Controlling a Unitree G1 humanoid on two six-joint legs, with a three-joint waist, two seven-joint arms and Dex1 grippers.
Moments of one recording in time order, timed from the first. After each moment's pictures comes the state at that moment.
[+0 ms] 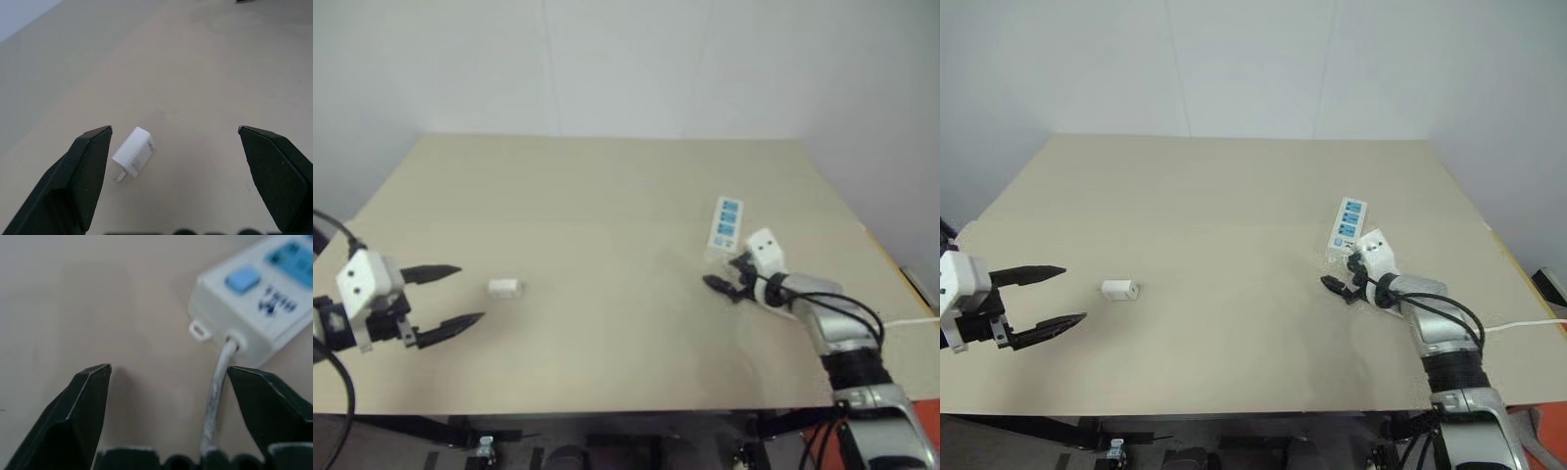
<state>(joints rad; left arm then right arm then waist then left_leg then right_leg) 0.12 0.98 0.57 -0.23 -0.51 0.28 -1.17 -0.59 -0.55 0.06 0.35 0.17 0.51 0.64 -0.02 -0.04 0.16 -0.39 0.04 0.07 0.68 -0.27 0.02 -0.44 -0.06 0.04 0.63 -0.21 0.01</state>
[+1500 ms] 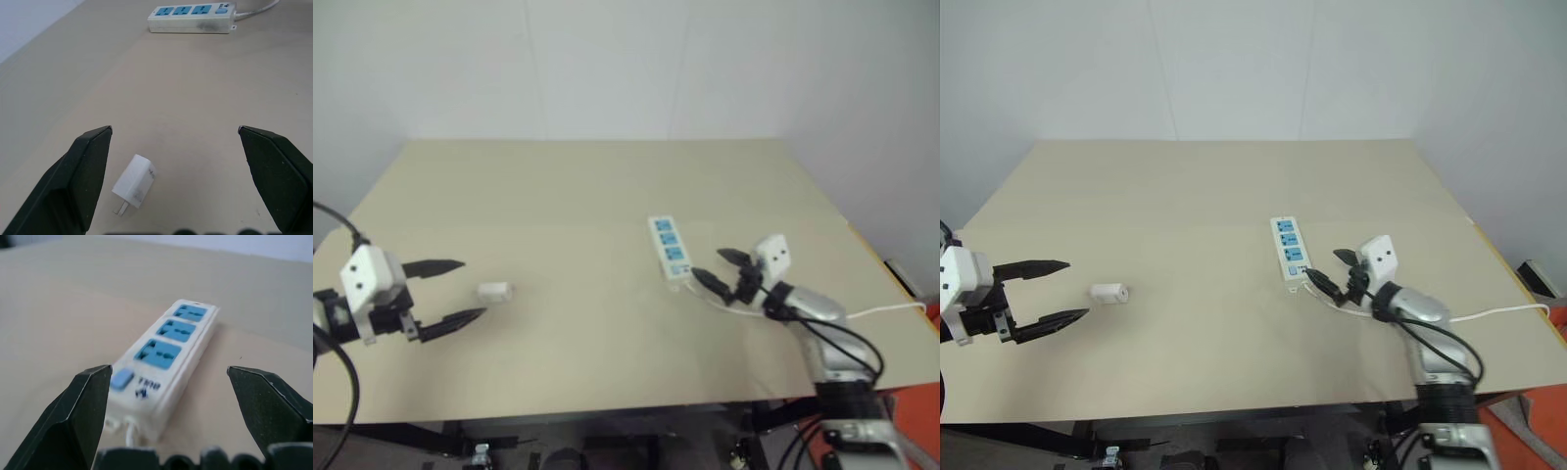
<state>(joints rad) 0.04 0.99 0.52 -0.16 -0.51 0.22 -1.20 -0.38 -0.31 -0.11 0.07 0.26 0.31 0.57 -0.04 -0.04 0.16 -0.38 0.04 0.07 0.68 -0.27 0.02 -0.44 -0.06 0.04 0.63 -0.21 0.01</state>
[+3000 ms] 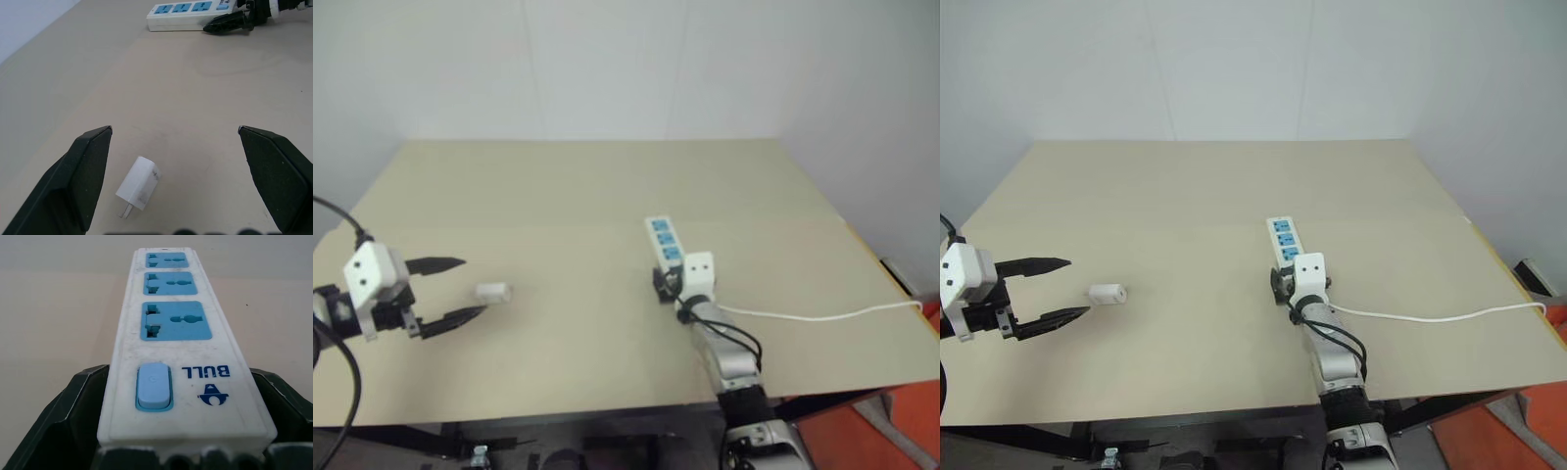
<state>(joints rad) 0.02 0.99 0.51 -0.14 -0.48 0.22 -1.20 -0.43 0.04 0.00 0.23 0.00 0.26 0.02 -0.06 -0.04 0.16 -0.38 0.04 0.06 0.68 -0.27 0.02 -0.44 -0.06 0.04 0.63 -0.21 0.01</state>
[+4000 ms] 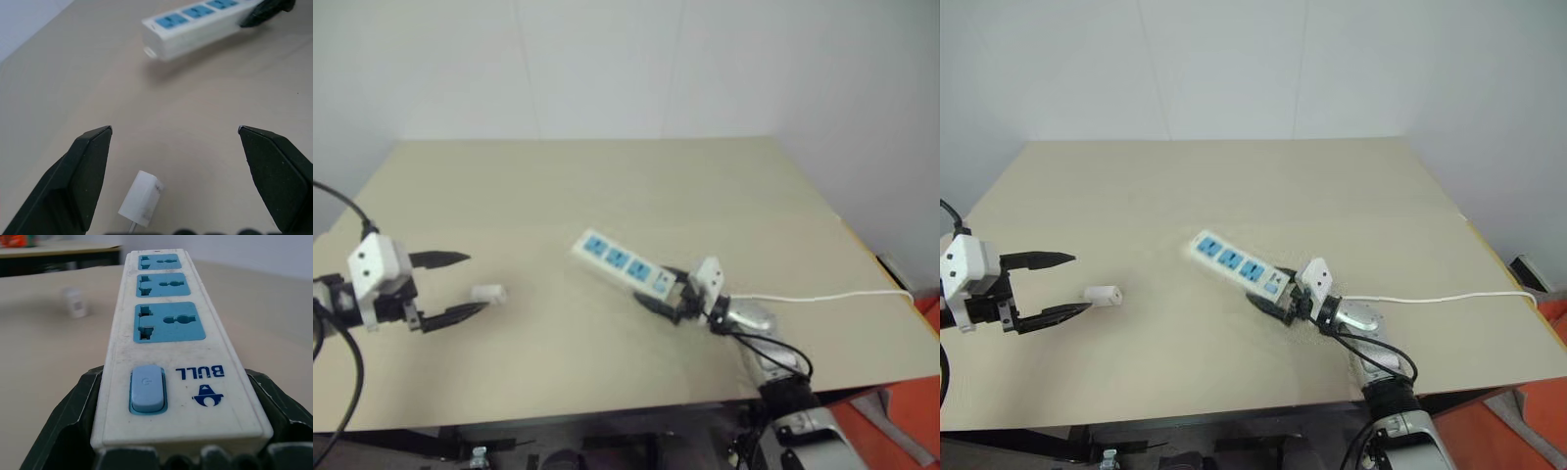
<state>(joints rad) -0.06 1.02 0.46 -0.10 -0.47 0.21 -1.26 -0.45 -0.30 0.13 0.35 0.30 -0.09 1.05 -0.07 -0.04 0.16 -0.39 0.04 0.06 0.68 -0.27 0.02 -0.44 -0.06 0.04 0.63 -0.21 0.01</state>
